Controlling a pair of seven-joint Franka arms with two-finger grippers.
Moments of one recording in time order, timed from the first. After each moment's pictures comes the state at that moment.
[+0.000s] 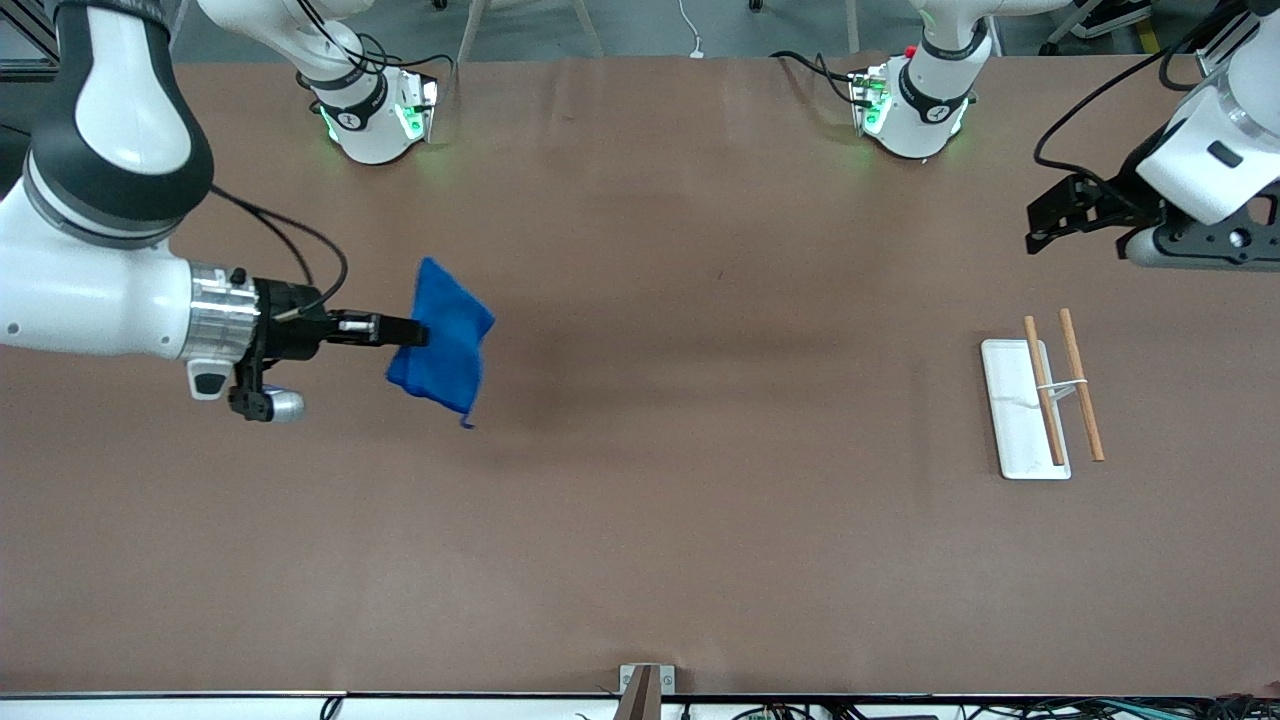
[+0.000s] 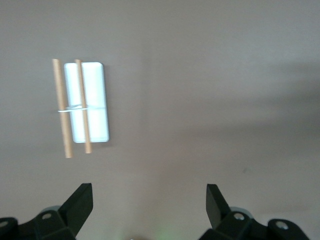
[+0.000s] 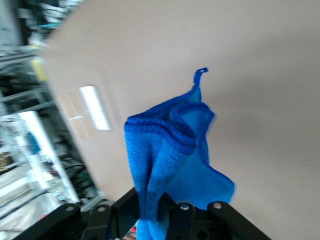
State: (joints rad) left arm 0.01 0.00 -0.16 -1.56 -0.11 1.52 -0.09; right arm 0.24 0.28 -0.05 -1.52 0.90 1.75 0.23
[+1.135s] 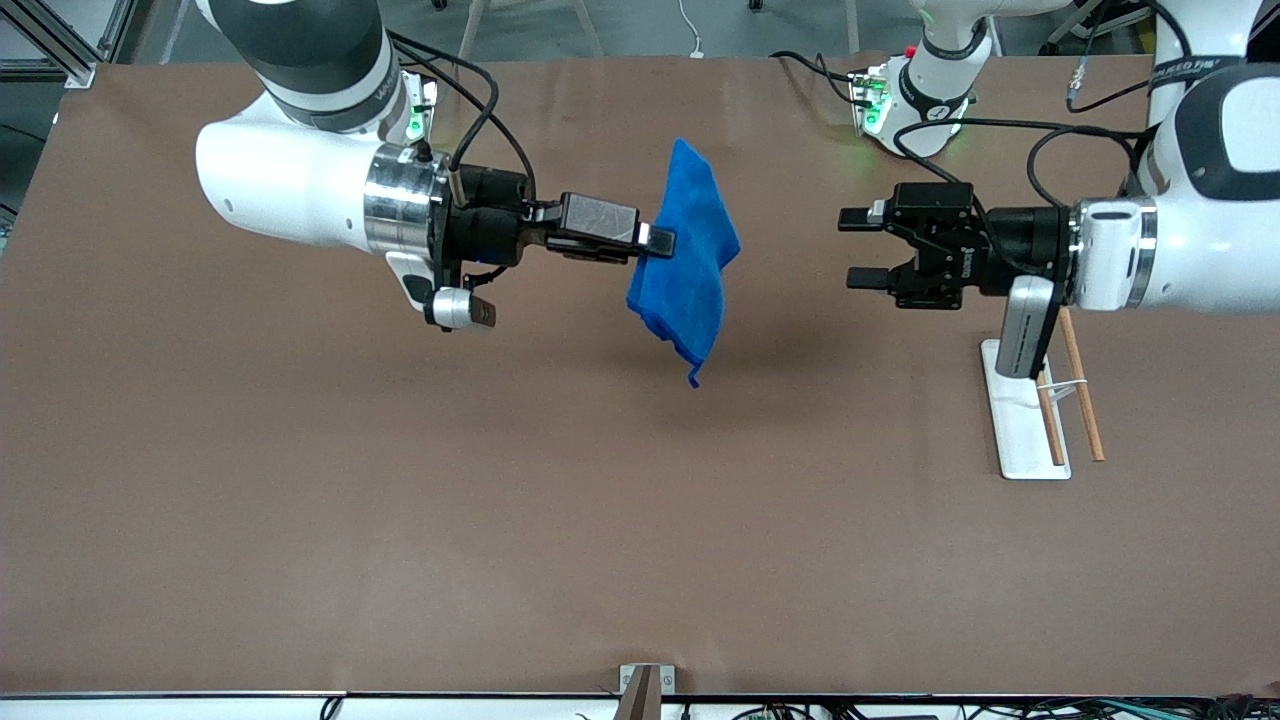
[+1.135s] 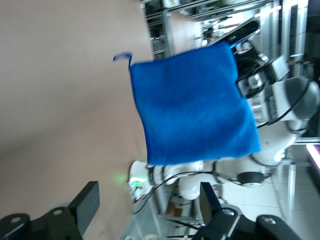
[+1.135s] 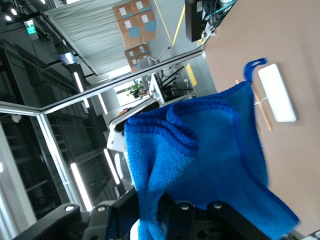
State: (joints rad) left arm 0.00 0.24 -0.16 -1.56 -1.24 1.55 0.36; right arm 0.35 0.29 0.26 -1.46 1.50 2.29 0.22
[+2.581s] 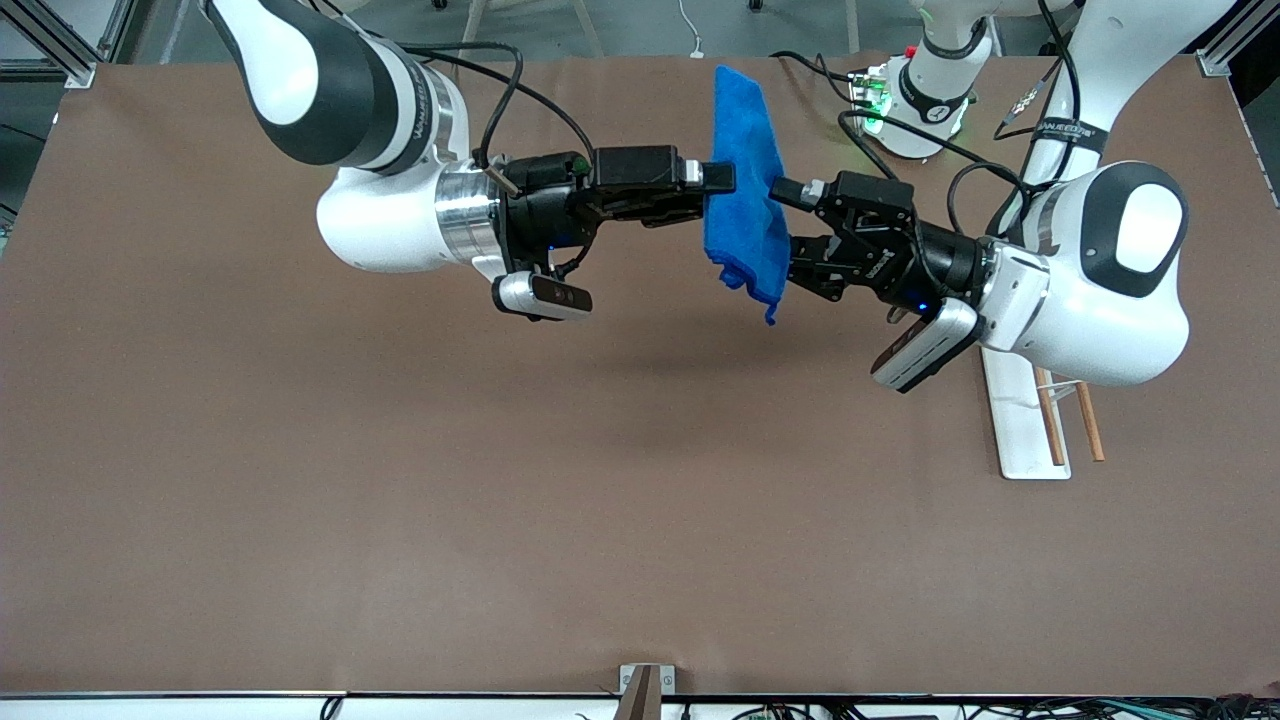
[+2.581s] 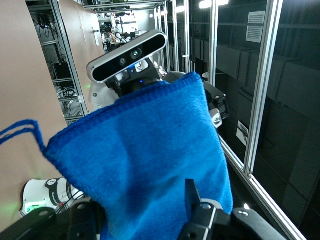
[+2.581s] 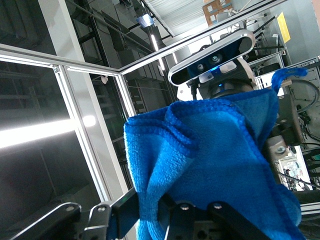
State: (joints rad) left arm -0.01 0.35 -0.25 -1.55 -1.59 1.47 0.45; right arm 0.34 0.36 0.34 -1.45 1.99 2.18 -0.19
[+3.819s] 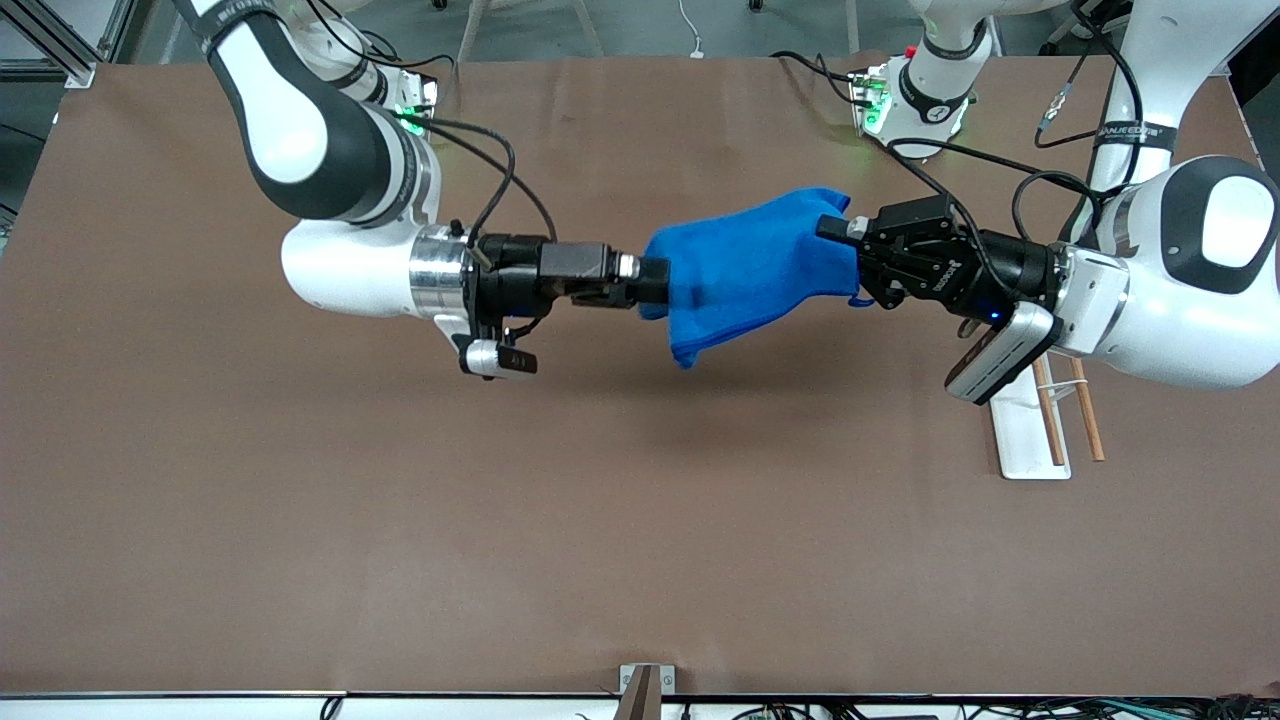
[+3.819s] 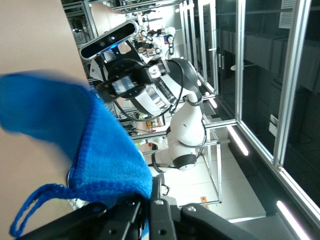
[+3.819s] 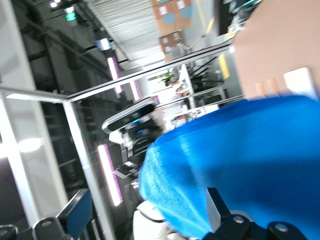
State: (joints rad) left arm 0.08 0.35 -0.25 -1.51 -1.40 1.43 0.46; right arm 0.32 0.37 0.23 -1.59 1.75 2.20 -0.20
